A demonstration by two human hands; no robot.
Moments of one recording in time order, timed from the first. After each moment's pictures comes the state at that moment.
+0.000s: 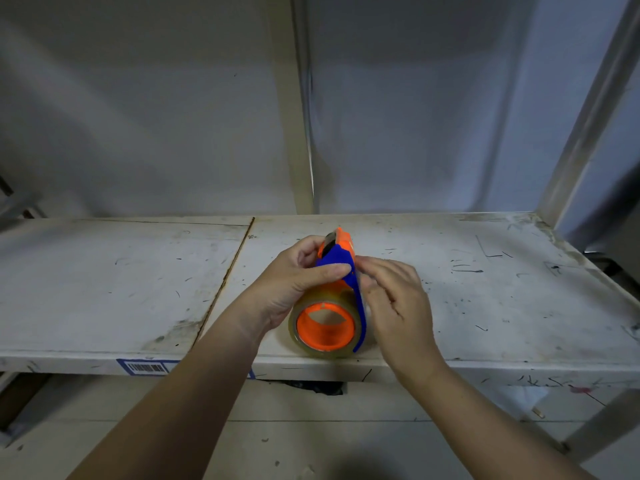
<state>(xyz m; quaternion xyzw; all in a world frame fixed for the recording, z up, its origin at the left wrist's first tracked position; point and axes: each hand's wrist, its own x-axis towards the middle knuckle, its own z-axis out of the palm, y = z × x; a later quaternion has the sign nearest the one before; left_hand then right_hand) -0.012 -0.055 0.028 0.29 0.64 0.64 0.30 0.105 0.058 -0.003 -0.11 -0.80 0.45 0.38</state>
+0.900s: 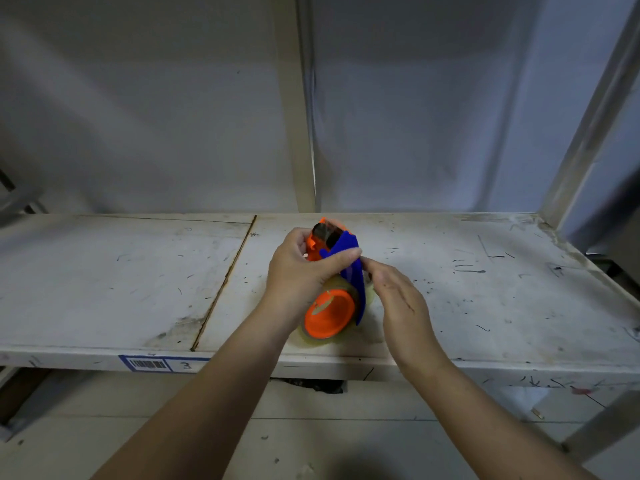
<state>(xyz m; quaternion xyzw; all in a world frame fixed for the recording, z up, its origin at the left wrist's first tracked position) 0.006 -0.040 0.030 0.20 0.76 0.61 0.07 0.101 0.061 -0.007 -0.10 -0.74 0.60 0.29</state>
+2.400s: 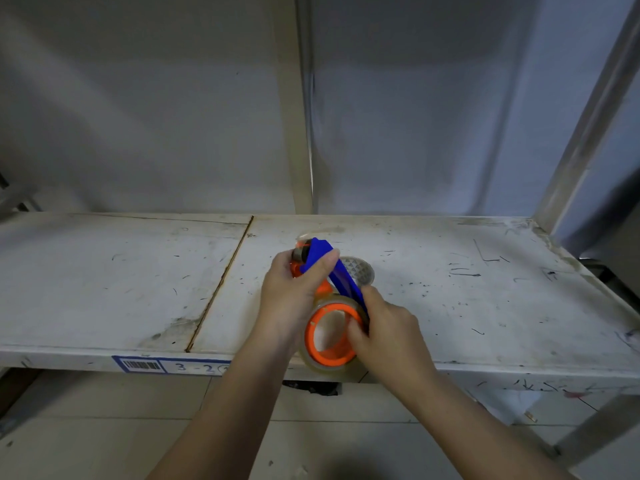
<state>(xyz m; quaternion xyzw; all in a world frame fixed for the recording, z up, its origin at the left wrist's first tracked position) 0.027 -0.048 0.023 0.09 0.66 0.73 0.14 0.109 0.058 -0.025 -0.11 -0.92 0.27 0.26</state>
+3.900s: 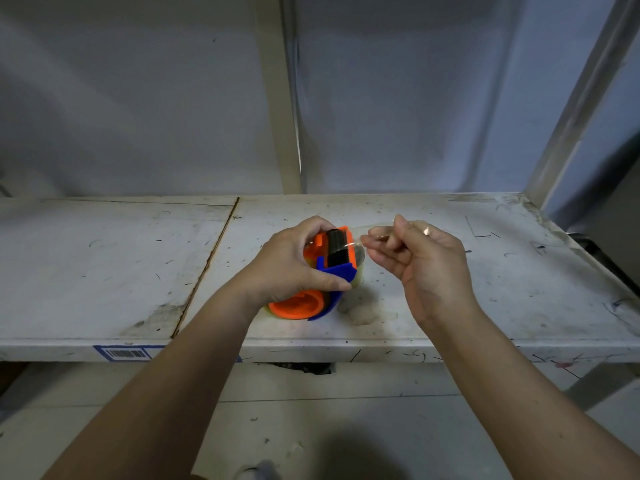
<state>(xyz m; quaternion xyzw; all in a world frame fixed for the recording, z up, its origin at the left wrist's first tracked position) -0.012 -0.048 0.031 0.40 0.82 0.37 0.14 0.111 0.086 0.037 -0.18 -0.53 0.78 0.30</state>
